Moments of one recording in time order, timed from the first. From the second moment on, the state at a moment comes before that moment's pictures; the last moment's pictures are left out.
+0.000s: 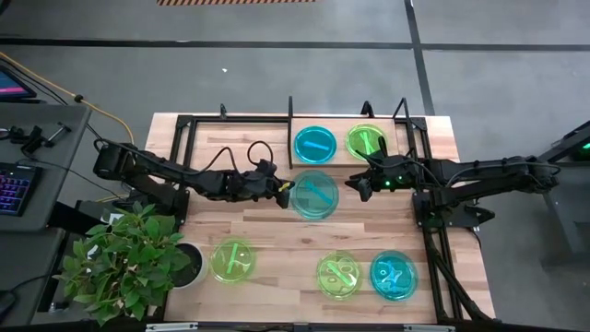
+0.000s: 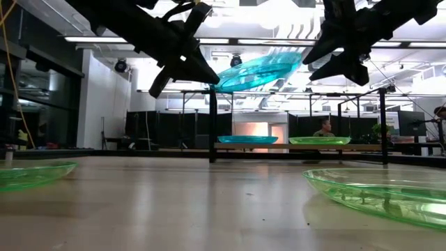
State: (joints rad) left arm -0.07 1.49 0.78 0.23 -0.39 -0.85; right arm -0.04 0.90 0.61 -0.25 0.15 0.81
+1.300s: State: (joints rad) left arm -0.05 1.84 1.01 0.21 -0.62 -1.53; right arm -0.04 0.90 0.61 -0.25 0.21 0.81
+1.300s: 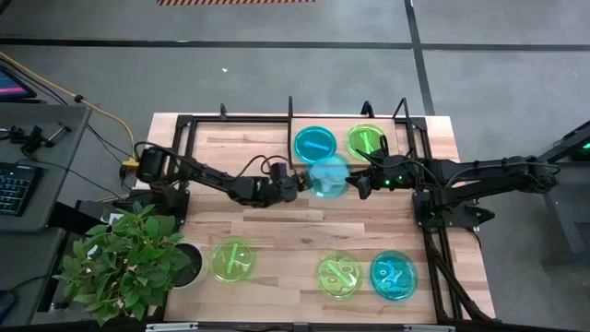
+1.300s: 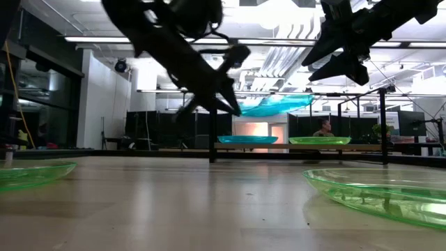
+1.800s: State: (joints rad) left arm 0.09 1.88 1.03 0.19 -0.66 -1.83; right arm -0.04 0.90 0.61 -0.25 0.21 0.81
